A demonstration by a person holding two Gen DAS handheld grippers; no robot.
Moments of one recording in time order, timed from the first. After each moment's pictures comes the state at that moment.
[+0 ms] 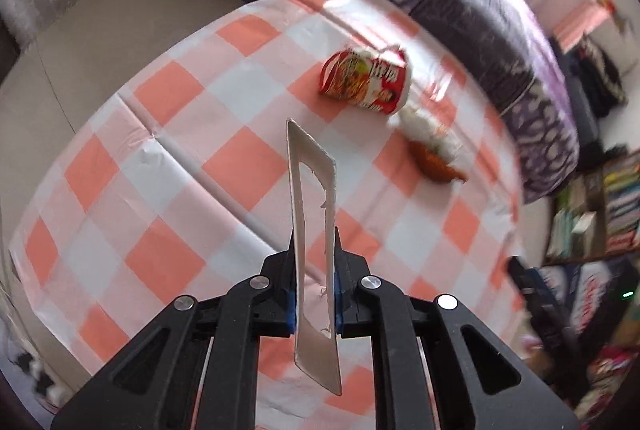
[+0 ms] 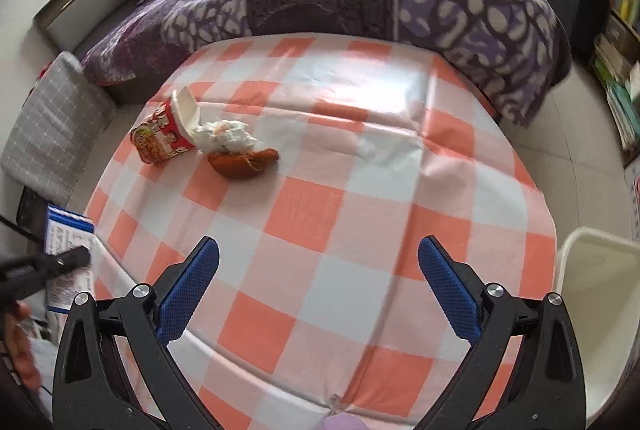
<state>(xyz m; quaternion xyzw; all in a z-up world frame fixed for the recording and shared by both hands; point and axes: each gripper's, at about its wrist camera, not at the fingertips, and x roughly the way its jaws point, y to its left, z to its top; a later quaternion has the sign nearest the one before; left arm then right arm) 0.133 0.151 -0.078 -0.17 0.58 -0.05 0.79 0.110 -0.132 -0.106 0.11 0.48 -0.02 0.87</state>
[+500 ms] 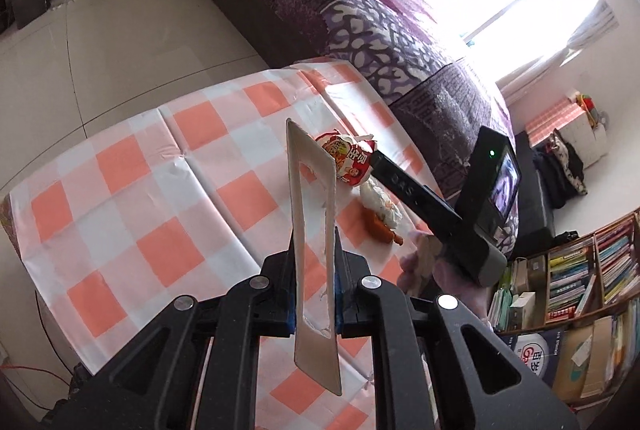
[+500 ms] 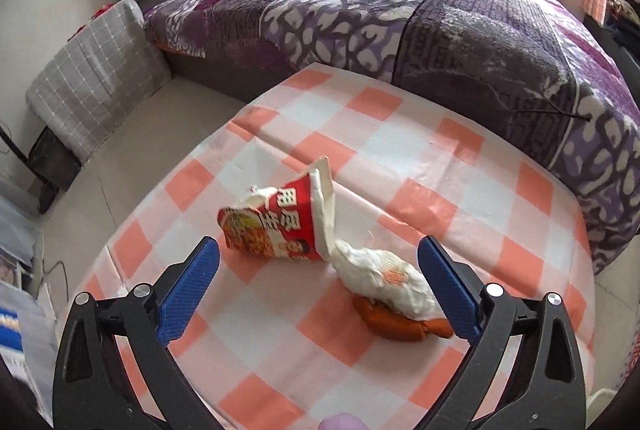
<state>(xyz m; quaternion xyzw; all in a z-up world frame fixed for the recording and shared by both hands) 0.100 0.186 -0.019 -0.28 0.48 -0.03 0.83 0.254 -0.012 -0.087 0.04 0.46 0.07 0.89</state>
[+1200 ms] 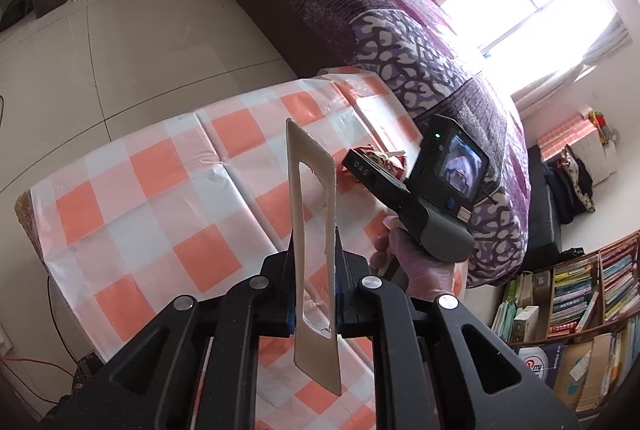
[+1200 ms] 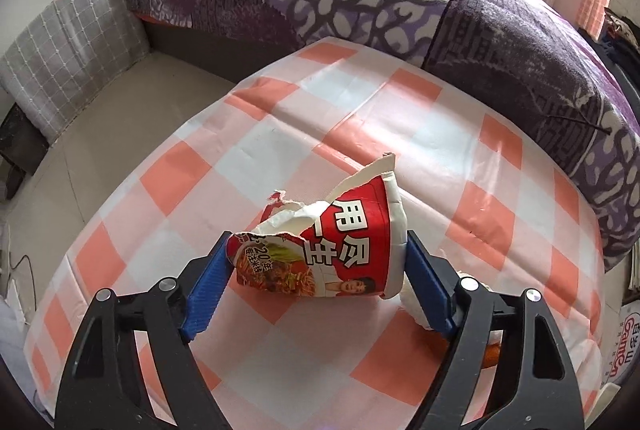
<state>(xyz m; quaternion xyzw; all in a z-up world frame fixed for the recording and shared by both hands) 0.095 0.220 -0.023 -0.29 0.48 0.00 0.83 0.274 0.048 -0.128 -0.02 0.47 0.03 0.88</state>
